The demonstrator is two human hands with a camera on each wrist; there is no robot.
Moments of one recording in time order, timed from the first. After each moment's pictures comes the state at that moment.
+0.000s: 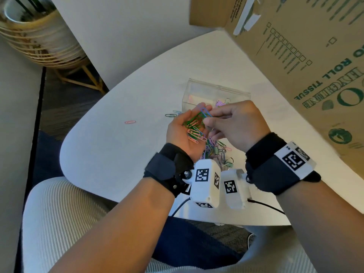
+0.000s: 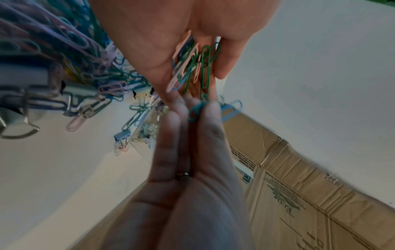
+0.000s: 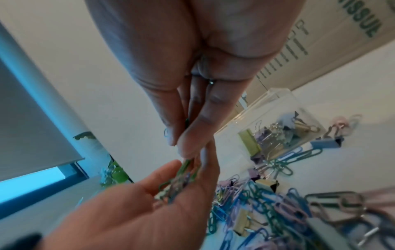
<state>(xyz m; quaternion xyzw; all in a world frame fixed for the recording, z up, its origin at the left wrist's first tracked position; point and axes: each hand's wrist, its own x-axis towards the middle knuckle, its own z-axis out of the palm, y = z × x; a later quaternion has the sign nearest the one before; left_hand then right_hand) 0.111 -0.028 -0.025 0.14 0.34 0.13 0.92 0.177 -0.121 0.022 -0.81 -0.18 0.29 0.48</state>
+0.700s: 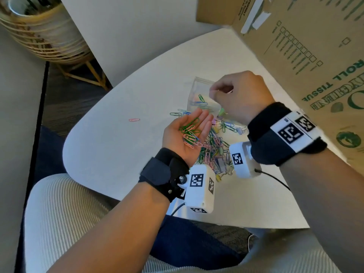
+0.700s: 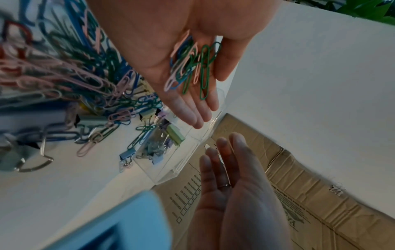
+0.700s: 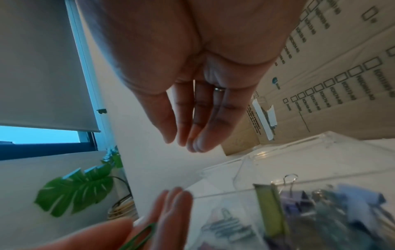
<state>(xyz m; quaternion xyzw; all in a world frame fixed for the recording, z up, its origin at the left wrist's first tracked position) 0.095 -0.014 -0.039 0.10 0.35 0.13 0.92 0.209 -0.088 0.047 -0.90 -0.32 0.13 0.28</state>
